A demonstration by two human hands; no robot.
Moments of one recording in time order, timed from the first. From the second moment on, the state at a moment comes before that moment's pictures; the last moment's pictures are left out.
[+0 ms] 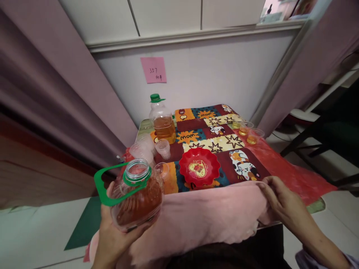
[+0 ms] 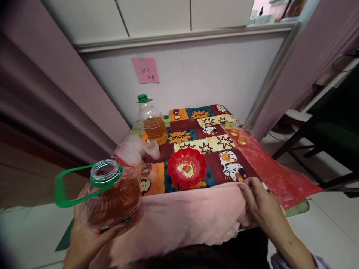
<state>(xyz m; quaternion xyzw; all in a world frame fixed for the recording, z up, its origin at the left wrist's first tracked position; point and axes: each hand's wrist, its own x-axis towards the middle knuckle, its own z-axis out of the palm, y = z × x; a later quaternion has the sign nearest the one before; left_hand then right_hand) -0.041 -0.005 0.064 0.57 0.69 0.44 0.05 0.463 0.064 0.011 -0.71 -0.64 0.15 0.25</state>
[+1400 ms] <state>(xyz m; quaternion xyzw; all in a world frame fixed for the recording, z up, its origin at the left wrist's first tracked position) -0.053 -0.015 0.055 0.59 0.69 0.41 0.03 0.353 0.189 -0.007 -0.63 -0.62 0.37 0.29</state>
